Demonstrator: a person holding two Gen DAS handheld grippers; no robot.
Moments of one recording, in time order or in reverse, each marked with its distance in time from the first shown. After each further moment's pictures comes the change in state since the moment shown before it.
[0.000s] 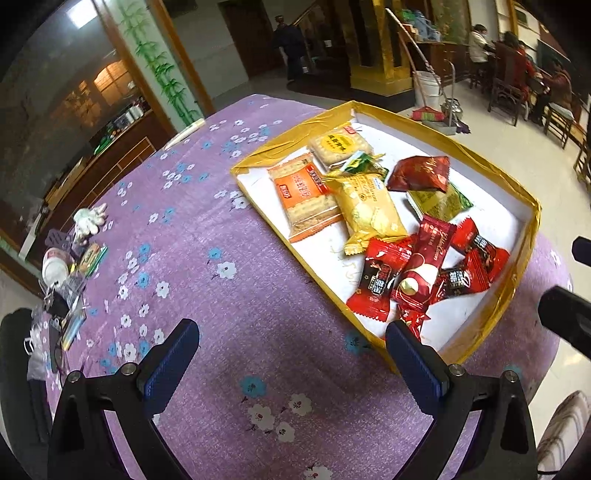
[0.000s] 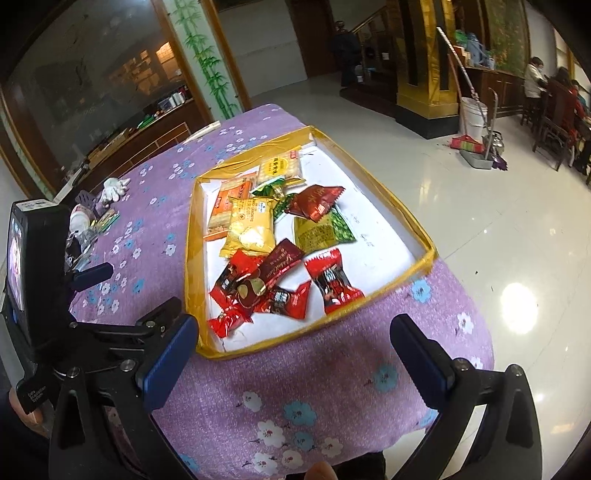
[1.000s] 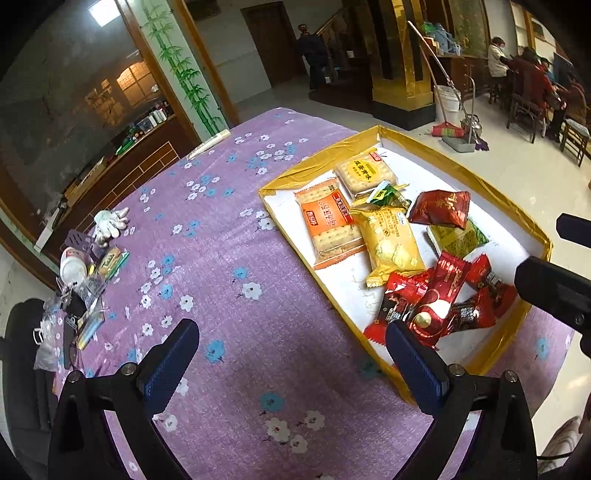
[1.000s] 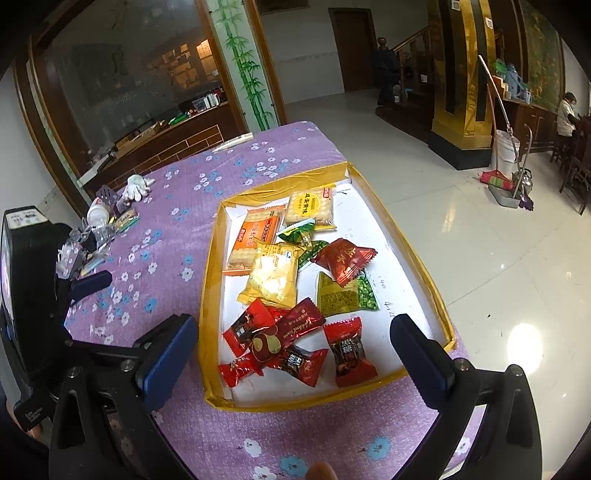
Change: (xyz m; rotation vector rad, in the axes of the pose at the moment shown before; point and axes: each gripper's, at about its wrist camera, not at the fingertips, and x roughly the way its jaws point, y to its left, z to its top) left arm -0.012 0.011 0.017 -0.035 -0.037 0.063; right arm 0.012 0.012 0.043 -0.103 -0.049 0.073
